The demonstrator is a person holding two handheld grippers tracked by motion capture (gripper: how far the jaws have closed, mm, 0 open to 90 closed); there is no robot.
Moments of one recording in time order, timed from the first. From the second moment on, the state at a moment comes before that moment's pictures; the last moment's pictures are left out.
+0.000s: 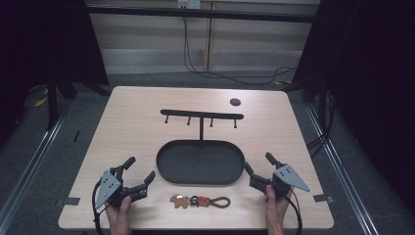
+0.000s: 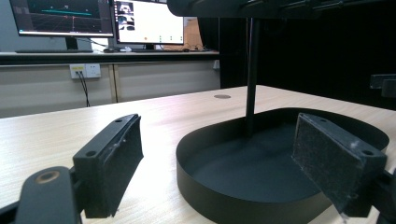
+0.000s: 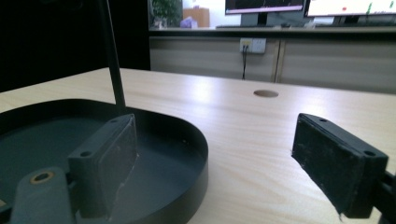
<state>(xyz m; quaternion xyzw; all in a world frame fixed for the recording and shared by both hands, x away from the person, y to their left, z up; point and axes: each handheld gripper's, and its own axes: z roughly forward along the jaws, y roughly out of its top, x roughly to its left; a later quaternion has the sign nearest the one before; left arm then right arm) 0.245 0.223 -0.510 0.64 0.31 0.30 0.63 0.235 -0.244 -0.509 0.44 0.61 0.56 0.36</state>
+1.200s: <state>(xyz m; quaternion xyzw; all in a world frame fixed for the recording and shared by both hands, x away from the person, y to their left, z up) 0.245 0.223 -0.510 0.64 0.31 0.30 0.63 0.232 -0.229 -0.483 0.41 0.71 0.55 0.15</state>
